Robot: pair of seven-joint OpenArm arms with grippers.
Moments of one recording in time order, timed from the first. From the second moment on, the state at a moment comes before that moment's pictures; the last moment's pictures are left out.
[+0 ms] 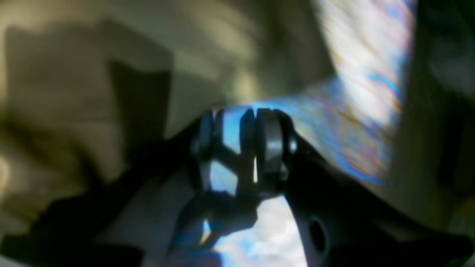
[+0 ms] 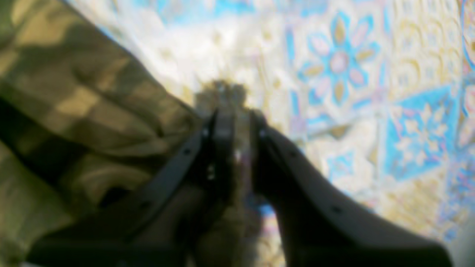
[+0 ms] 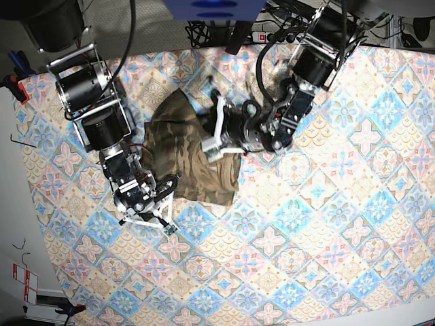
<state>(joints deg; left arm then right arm) -11.0 -6.7 27.1 61.7 -19.0 -43.3 43.0 30.9 8.6 -26.1 45.2 -2.4 19.1 -40.2</state>
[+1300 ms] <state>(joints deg) -25.7 -1.7 19.1 40.7 -16.5 -42.0 34.7 6.8 6.8 -15.2 82.2 -11.4 29.7 -61.4</state>
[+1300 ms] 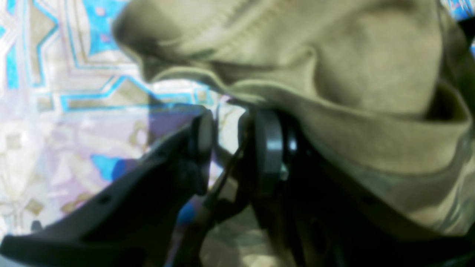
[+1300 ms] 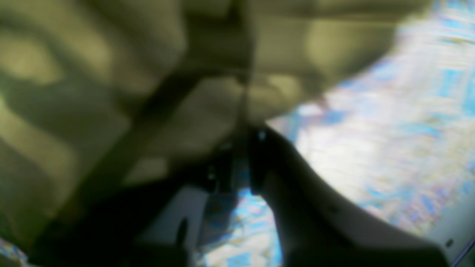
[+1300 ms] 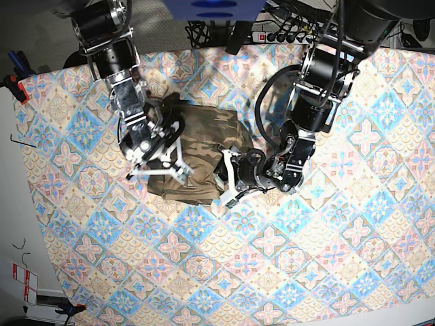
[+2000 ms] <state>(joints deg) -5.3 -4.6 9.9 88.0 4.4 -42.4 43.6 2.3 6.6 13.4 104.7 -12.3 29.4 -69.0</state>
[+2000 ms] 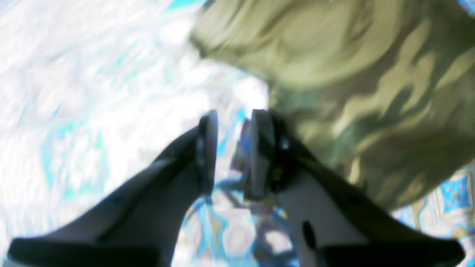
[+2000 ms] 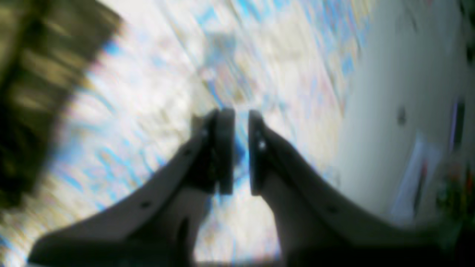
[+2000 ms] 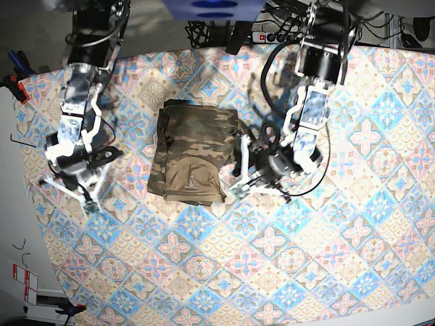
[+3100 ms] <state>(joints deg) 32.7 4.7 -25.0 104.9 4.6 -42.2 5.8 -30.7 -8.4 35.8 109.5 -11.7 29.5 -41.2</state>
